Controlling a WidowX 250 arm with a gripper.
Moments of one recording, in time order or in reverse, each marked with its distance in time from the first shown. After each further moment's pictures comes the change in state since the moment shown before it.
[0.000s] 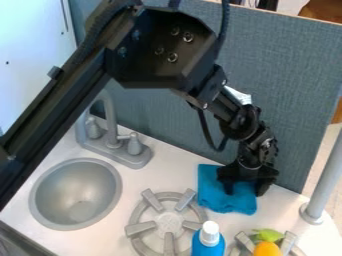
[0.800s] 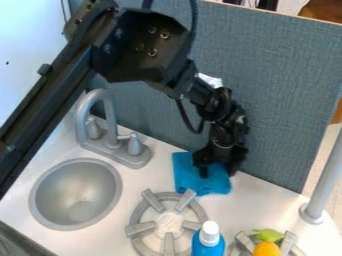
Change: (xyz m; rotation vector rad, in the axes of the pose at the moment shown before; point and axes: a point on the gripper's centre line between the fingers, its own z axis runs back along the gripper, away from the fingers) arm 0.040 0.060 -0.013 0.113 0.033 0.209
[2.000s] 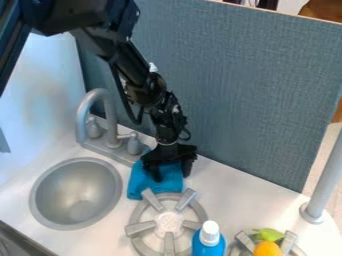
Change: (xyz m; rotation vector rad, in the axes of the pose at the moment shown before) arm -0.006 0.070 0.013 -0.105 0.126 0.040
